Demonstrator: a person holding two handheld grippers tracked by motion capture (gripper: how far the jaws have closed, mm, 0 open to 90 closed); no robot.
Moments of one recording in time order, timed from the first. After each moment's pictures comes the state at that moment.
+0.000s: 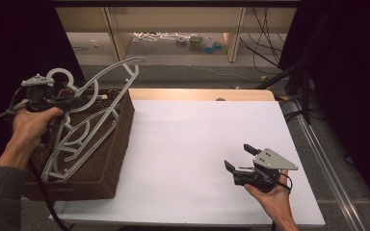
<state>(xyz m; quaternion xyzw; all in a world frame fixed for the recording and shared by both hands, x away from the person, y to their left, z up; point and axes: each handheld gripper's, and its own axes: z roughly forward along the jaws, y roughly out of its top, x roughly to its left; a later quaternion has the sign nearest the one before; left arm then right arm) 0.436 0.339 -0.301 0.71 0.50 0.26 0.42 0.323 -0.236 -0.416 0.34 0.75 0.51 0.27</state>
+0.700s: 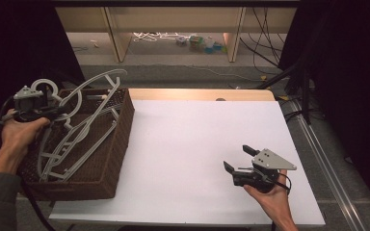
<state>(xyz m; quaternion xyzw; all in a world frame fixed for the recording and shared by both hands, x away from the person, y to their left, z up) 0.435 0.385 -0.340 0.72 0.52 0.29 0.36 0.325 -0.235 -0.419 0.33 0.75 0.50 0.28</state>
